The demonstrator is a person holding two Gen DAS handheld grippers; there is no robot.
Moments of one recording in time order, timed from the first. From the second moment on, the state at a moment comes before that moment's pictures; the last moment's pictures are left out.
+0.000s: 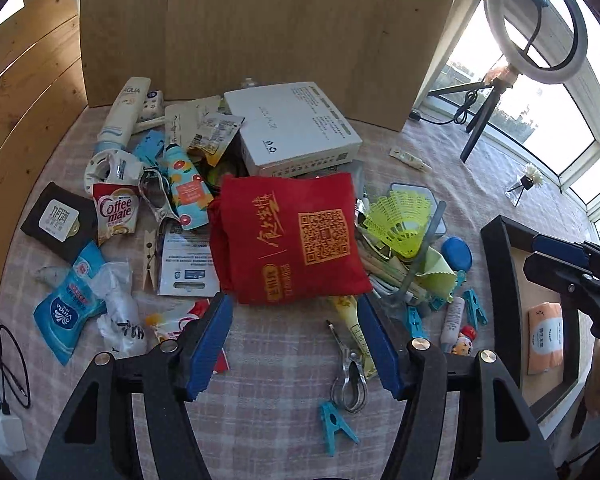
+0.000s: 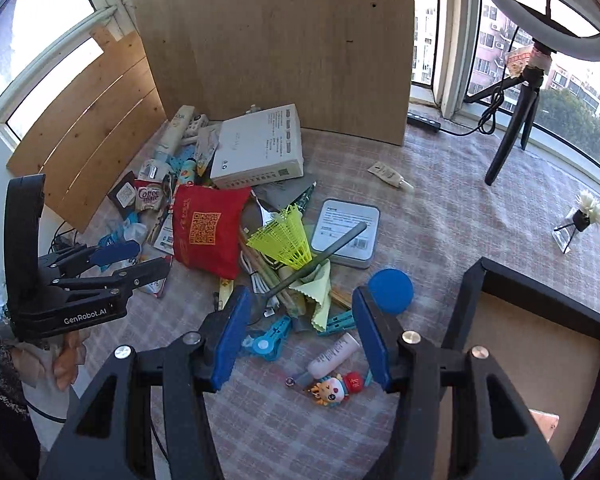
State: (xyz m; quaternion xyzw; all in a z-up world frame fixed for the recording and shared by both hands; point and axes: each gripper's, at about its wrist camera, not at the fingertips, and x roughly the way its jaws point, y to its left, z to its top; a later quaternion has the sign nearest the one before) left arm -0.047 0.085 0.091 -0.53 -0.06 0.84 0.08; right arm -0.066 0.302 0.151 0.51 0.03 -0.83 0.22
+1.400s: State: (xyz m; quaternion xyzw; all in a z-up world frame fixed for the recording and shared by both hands) left arm -0.107 0.079 0.059 -0.53 -0.08 0.83 0.17; right arm -0.156 0.167 0.072 0.60 0.02 -0.74 0.29
